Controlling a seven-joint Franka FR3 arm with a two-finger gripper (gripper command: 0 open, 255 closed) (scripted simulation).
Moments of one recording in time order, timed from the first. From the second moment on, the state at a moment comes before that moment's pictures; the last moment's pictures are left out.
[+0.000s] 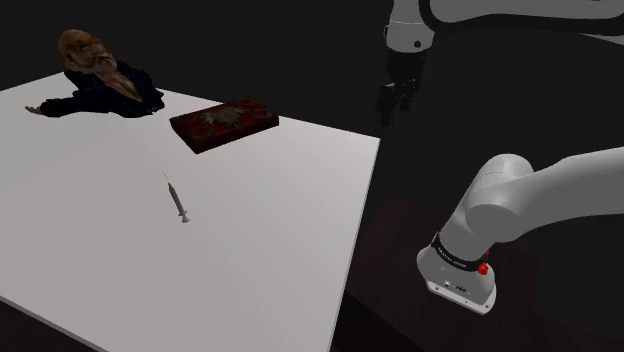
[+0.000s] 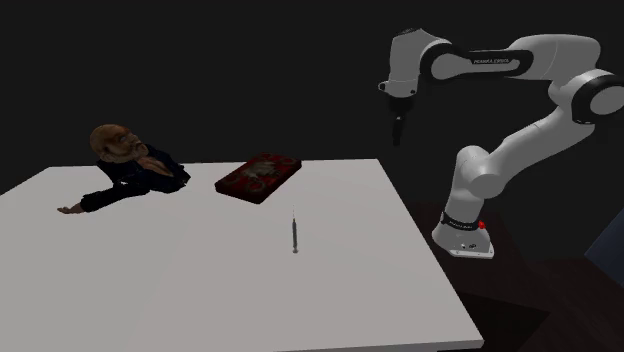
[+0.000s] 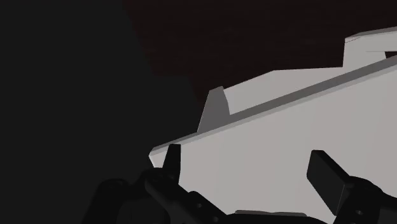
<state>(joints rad) -0.01 -0.80 0.03 -2.40 -0.05 1.51 0.10</state>
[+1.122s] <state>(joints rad) -0.01 -0.72 0.49 -2.39 0.17 1.74 0.73</state>
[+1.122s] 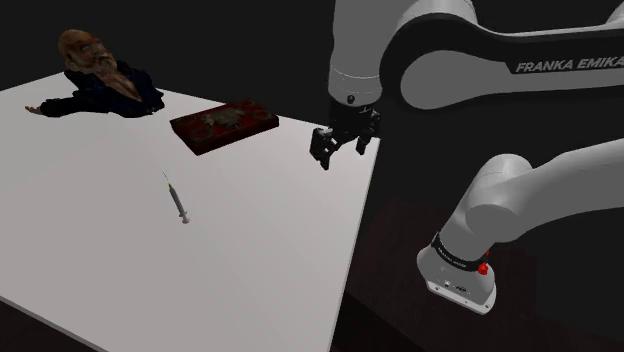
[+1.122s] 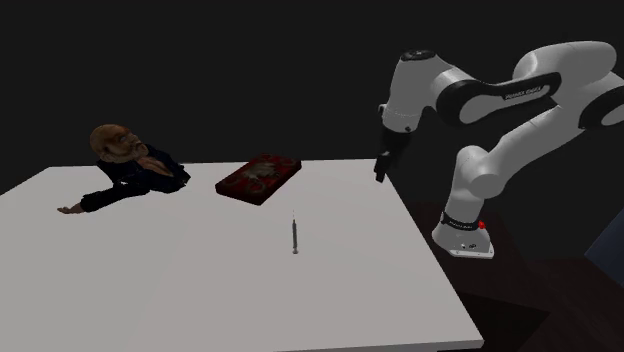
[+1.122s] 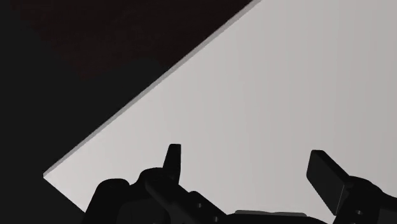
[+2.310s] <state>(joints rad) -0.29 0.23 1.28 -1.82 -0.54 1.73 1.86</state>
